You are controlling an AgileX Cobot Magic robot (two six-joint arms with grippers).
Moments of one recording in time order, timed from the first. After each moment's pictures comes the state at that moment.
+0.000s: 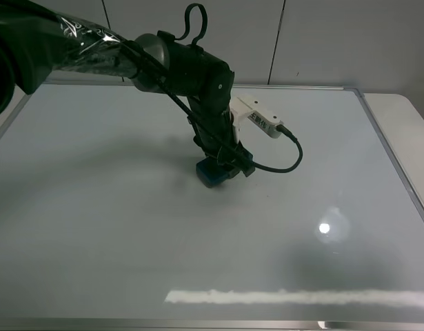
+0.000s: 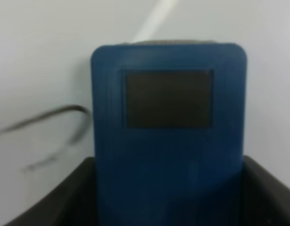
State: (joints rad) left arm -0.72 2.30 -1.68 0.04 0.69 0.10; right arm 0.00 0.00 -0.49 -0.16 1.06 0.10
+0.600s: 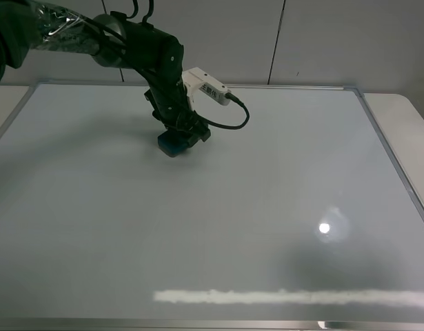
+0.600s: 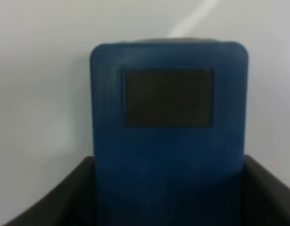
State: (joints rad) left arm -0.51 2.32 -1.73 0.11 0.73 0.11; right arm 0.00 0.00 -0.49 -0.16 1.06 0.10
